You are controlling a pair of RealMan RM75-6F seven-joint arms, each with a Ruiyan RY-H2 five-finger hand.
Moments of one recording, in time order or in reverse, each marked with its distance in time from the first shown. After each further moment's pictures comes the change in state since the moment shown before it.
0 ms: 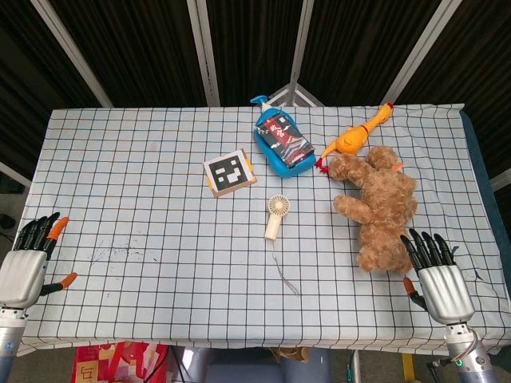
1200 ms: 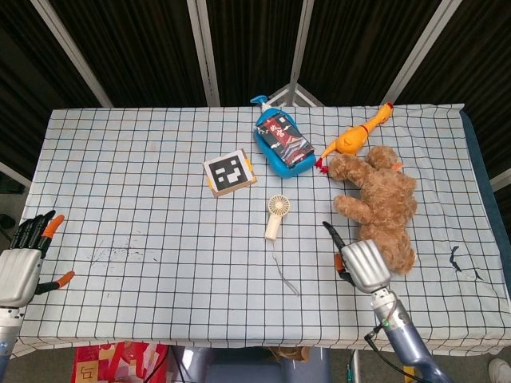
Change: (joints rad) left arm -0.001 0.023 -0.005 -0.002 -0.001 0.000 -0.060; right arm 0.237 -0.238 0.114 -0.049 0.164 -0.313 -0.134
